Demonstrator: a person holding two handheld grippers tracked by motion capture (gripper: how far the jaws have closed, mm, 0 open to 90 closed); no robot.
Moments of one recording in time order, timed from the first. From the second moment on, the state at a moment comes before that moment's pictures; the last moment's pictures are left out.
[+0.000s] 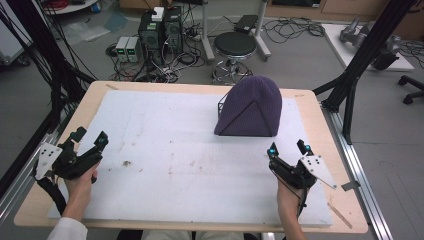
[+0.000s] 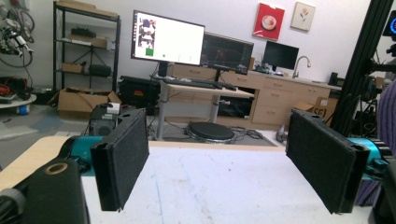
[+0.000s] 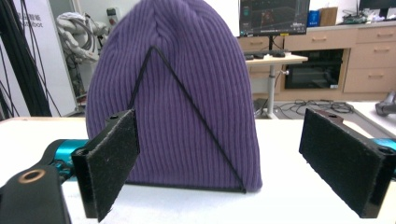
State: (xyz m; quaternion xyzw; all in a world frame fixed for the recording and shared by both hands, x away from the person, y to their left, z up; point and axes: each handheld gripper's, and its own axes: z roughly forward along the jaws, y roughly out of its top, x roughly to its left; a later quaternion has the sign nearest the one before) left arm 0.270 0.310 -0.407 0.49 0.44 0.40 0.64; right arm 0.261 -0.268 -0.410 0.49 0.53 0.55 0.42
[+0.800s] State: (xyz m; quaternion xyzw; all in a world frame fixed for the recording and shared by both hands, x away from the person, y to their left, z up) left arm 0.261 0.313 -0.432 0.50 0.44 0.39 0.64; right arm 0.256 -0.262 -0.410 0.48 0.53 0.55 0.44
